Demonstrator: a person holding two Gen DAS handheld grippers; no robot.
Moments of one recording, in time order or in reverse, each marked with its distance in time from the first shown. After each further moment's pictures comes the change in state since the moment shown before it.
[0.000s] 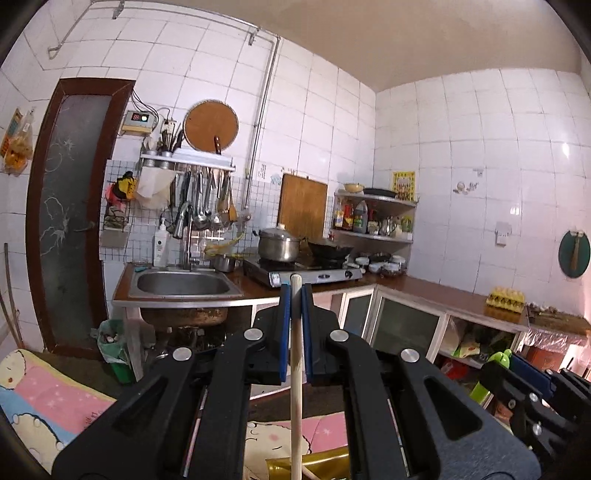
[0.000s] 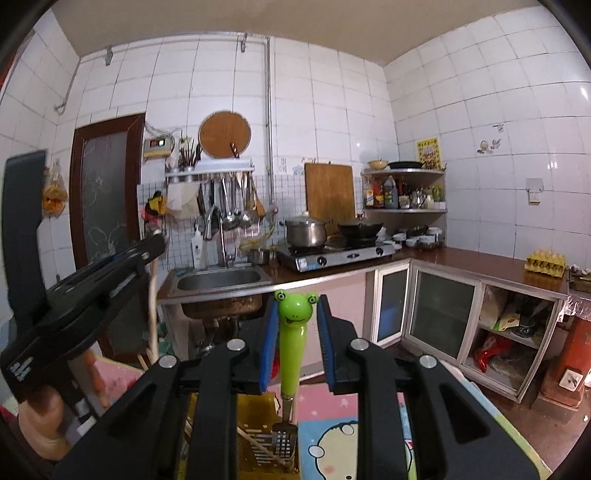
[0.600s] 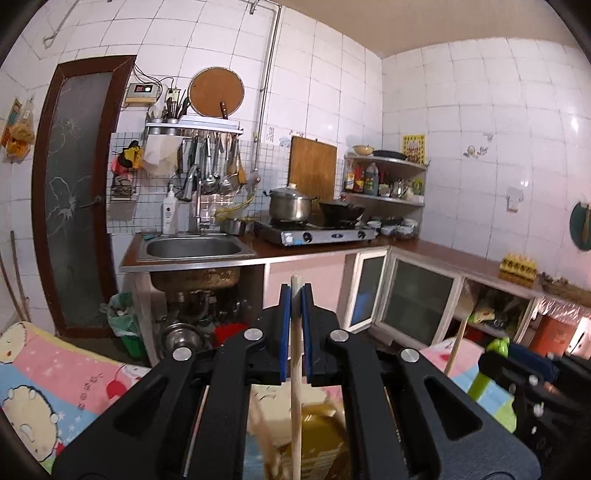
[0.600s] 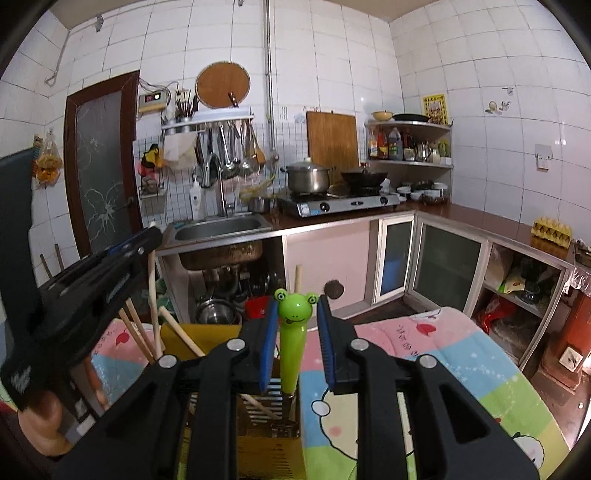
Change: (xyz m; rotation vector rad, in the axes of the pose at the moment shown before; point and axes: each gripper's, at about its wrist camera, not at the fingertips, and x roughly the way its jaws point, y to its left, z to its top) left arm 0.014 0.022 -0.063 0.034 0.112 0.049; right arm 0.039 0.002 -0.052 -0.003 0.177 0.004
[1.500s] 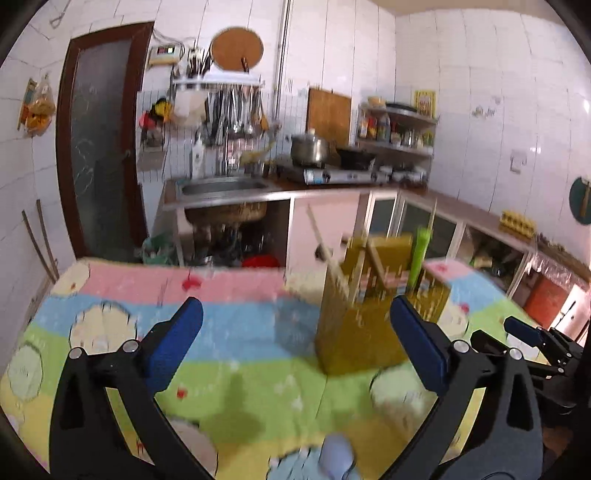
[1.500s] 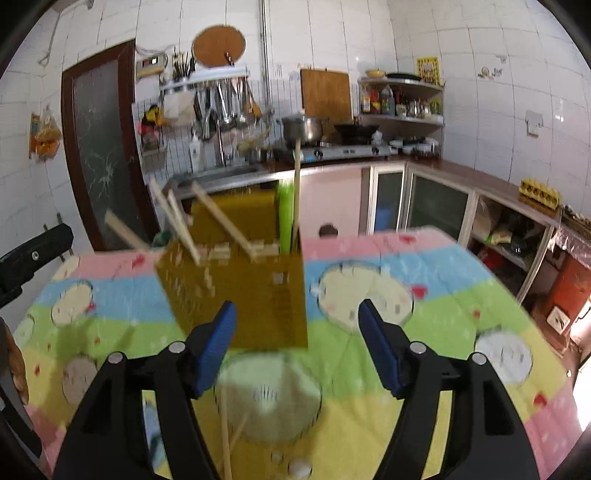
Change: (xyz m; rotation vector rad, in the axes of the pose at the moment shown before) left arm -0.157 0.052 -0.056 -0.011 0.251 0.041; right arm -0.091 -0.001 -0.102 0.021 0.202 -0.011
